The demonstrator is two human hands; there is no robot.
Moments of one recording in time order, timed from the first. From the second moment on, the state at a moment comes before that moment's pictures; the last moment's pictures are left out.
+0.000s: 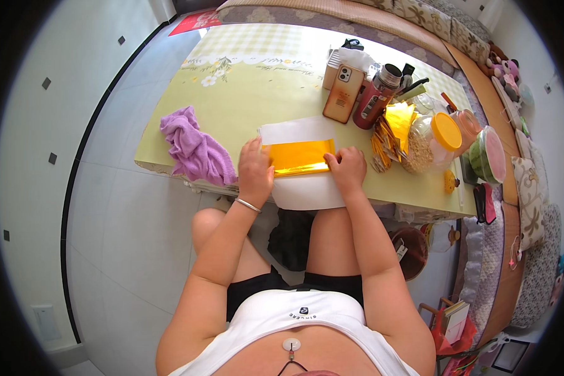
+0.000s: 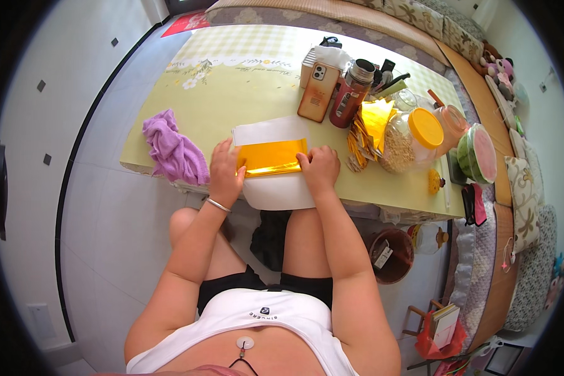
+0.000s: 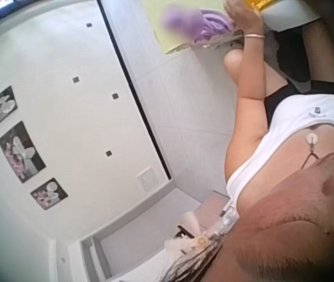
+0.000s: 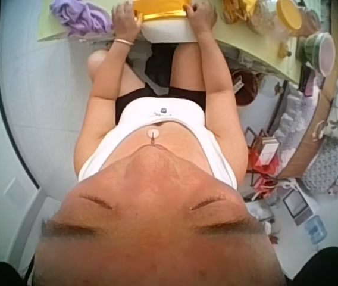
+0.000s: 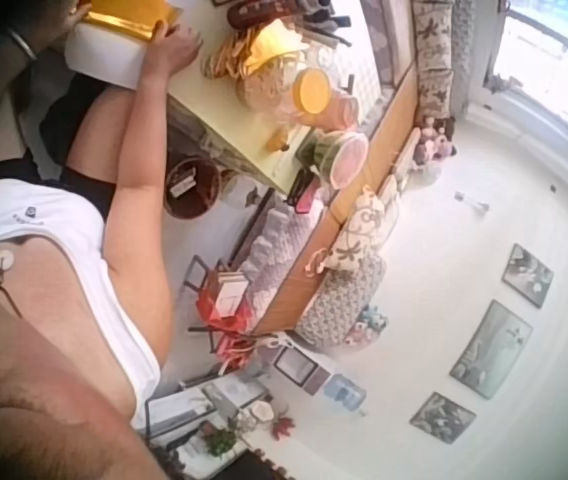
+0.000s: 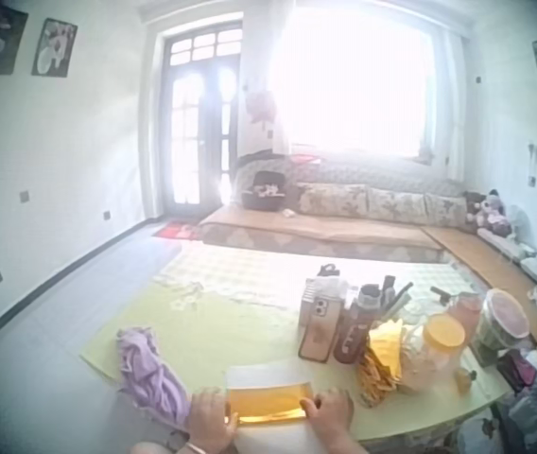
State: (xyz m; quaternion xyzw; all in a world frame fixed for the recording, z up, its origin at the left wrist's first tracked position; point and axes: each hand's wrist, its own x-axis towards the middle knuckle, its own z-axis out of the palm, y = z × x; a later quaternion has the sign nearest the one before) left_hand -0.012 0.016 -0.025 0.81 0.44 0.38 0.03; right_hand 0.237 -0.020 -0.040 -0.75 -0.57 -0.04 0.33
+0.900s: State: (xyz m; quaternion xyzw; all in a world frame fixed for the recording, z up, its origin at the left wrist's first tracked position) left_hand -0.043 0.067 -0.019 0.83 0.44 0.31 0.10; right_hand 0.239 -0.050 -0.012 -0.64 -0.60 0.22 0.43
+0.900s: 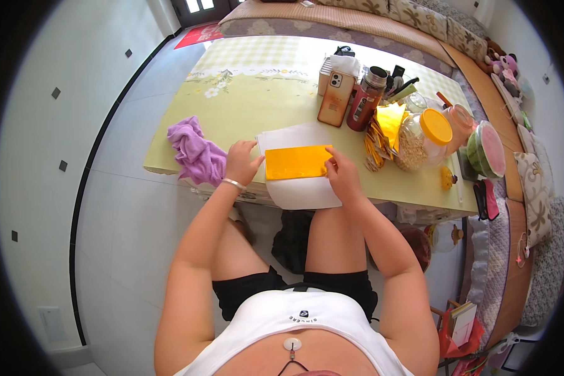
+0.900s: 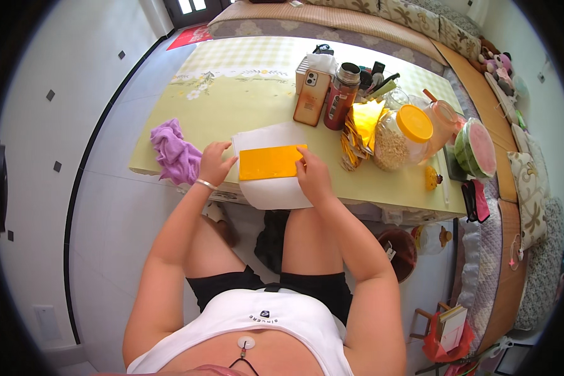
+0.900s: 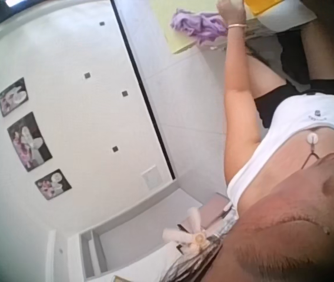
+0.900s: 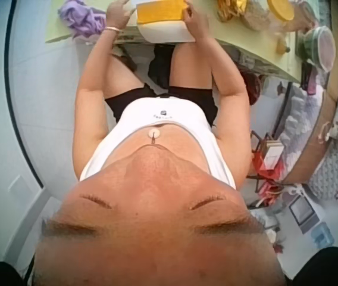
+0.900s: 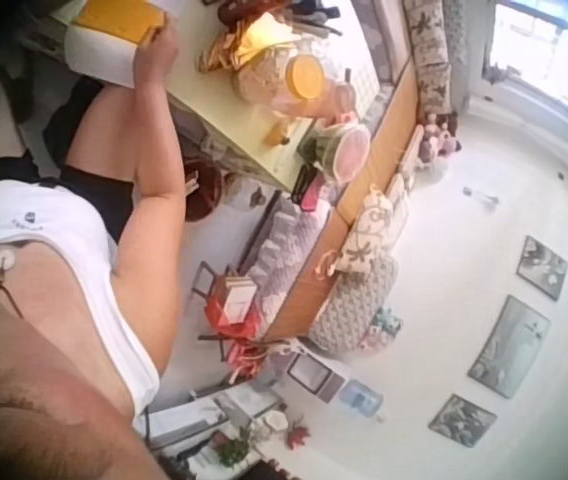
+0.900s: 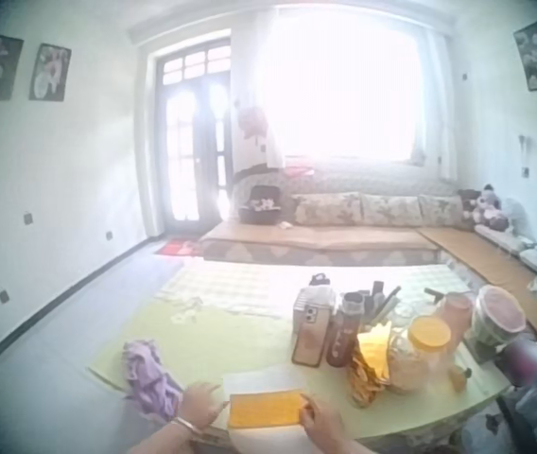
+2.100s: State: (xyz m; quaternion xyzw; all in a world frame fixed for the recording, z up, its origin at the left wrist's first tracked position) left_hand -0.011 0.044 -0.031 0.65 0.50 0.33 0.46; right_hand 0.263 -0.046 -0.013 -0.63 -0.32 0.51 0.50
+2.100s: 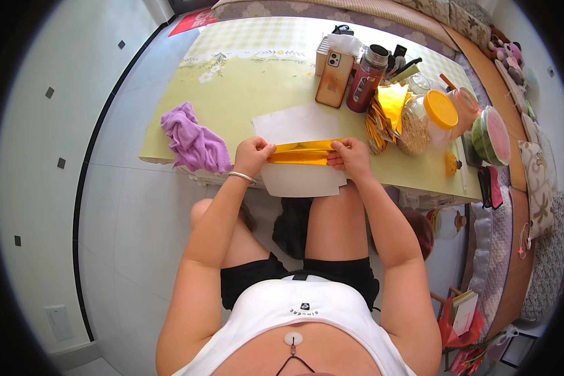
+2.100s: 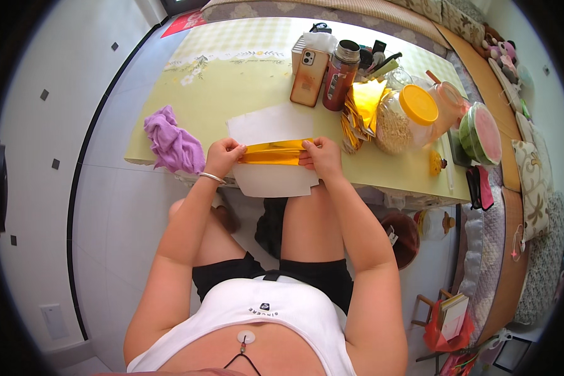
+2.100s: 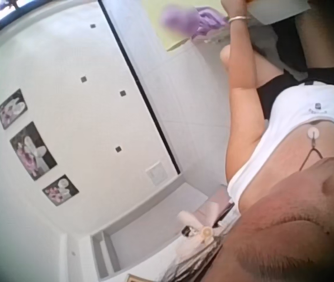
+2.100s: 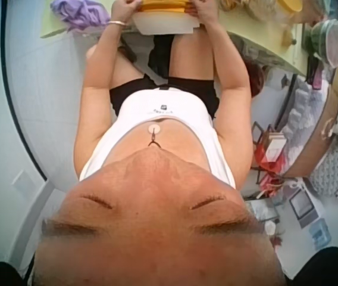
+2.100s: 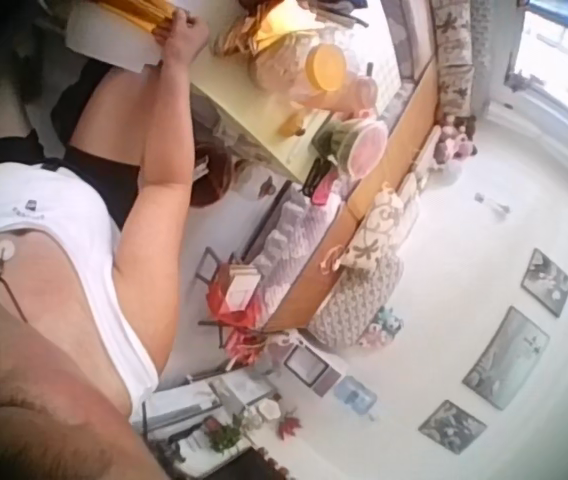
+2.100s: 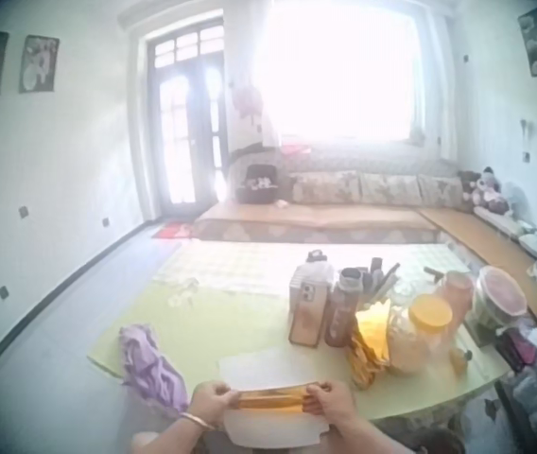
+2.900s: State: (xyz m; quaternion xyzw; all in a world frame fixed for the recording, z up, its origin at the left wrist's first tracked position) left_hand 0.002 0.034 -0.007 0.42 0.49 0.42 0.63; right_hand 0.262 -0.040 -0.027 -0.61 -0.36 0.44 0.55
